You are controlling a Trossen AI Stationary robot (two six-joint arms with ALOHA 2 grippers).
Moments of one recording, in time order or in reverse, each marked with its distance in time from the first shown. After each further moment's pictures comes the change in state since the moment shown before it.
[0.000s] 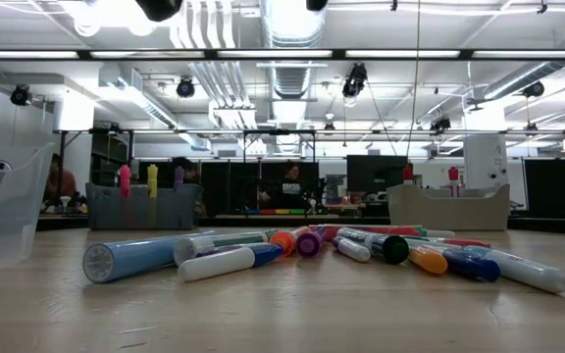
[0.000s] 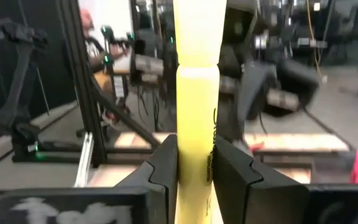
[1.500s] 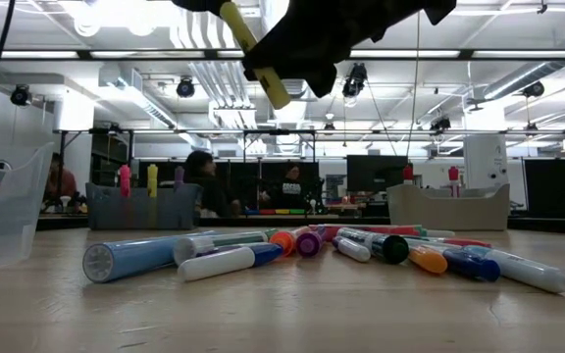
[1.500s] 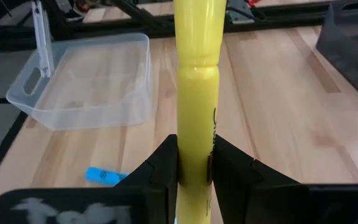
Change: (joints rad) left arm 0.035 0.594 0.929 -1.288 0.000 -0.156; right arm -0.011 0.146 0.033 -0.366 0.008 0.122
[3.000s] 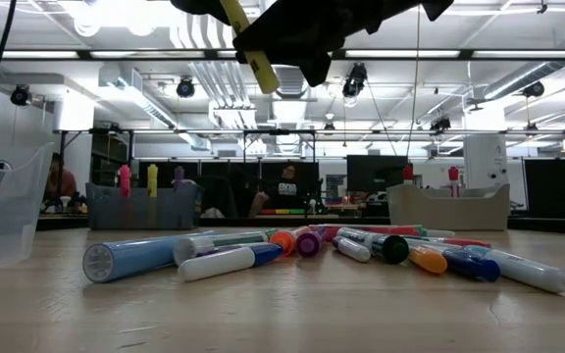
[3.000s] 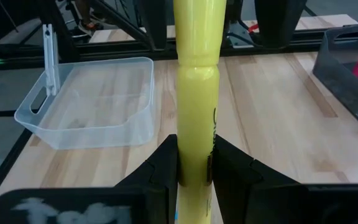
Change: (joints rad) left arm 0.002 0.004 -0.004 -0.001 0.026 -0.007; right arm 0.008 -0.002 0.003 0.070 0.016 -0.026
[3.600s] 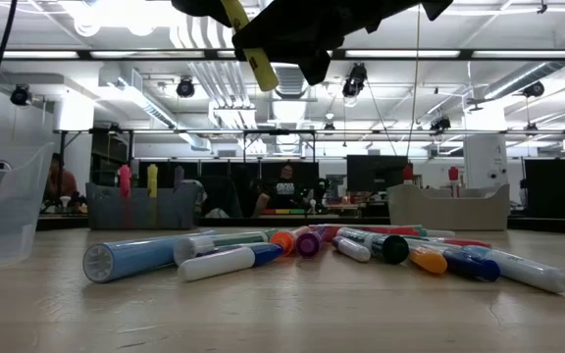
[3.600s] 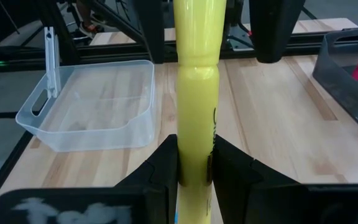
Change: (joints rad) left arm 0.000 -0.003 -0.017 0.014 0.008 0.021; right arm 0.000 0.000 0.000 0.009 0.000 -0.004
